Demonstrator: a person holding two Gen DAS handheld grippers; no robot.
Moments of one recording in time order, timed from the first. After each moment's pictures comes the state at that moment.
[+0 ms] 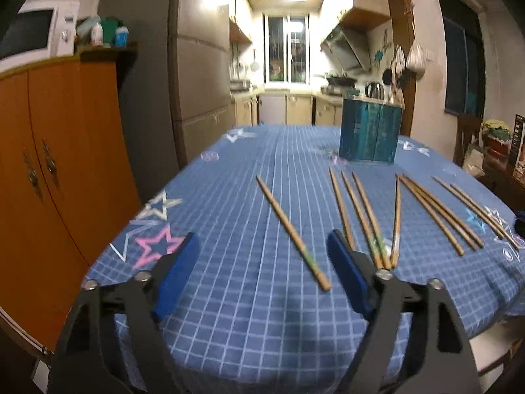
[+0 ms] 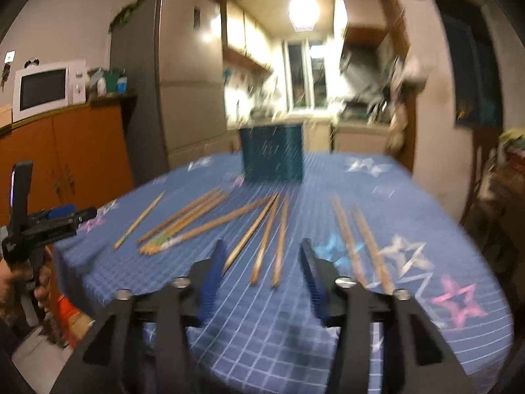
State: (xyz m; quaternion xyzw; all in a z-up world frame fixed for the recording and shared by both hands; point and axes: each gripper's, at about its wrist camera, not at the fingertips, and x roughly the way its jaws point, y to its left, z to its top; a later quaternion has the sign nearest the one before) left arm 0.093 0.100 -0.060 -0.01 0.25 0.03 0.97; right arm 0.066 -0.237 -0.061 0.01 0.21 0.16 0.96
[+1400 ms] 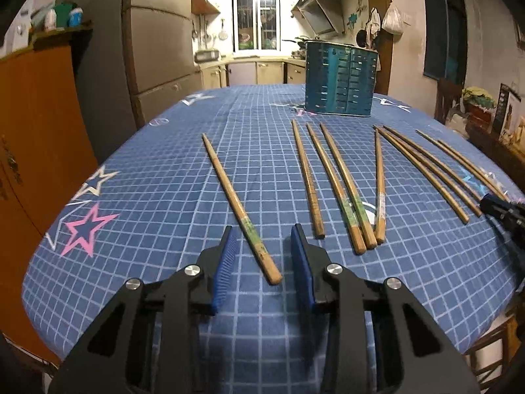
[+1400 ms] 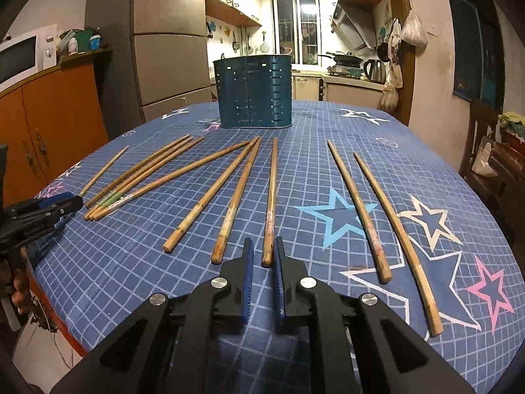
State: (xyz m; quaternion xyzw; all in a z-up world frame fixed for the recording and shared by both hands) left arm 0.132 0.051 -0.102 0.02 0.30 -0.02 0.95; right arm 0.121 -0.228 -0.096 -0.01 0.28 0.10 0.95
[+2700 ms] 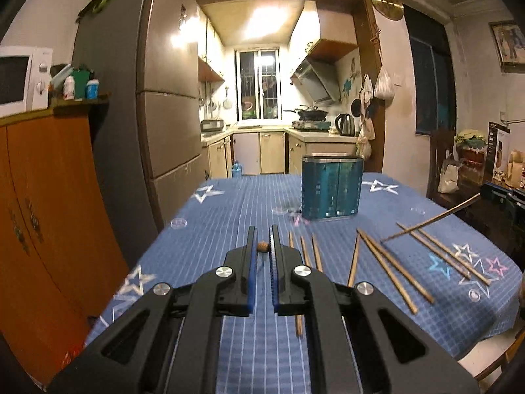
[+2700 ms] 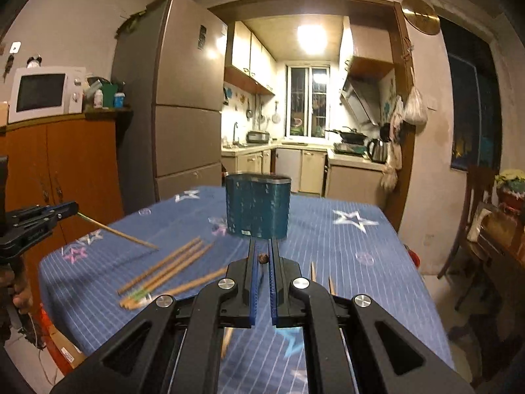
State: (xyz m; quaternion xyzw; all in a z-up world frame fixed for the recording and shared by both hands) left arm 0.105 0.055 0.022 0.02 0.15 -0.02 0.99; right arm 0.095 -0.256 0.039 -0.04 0.12 0.13 0.98
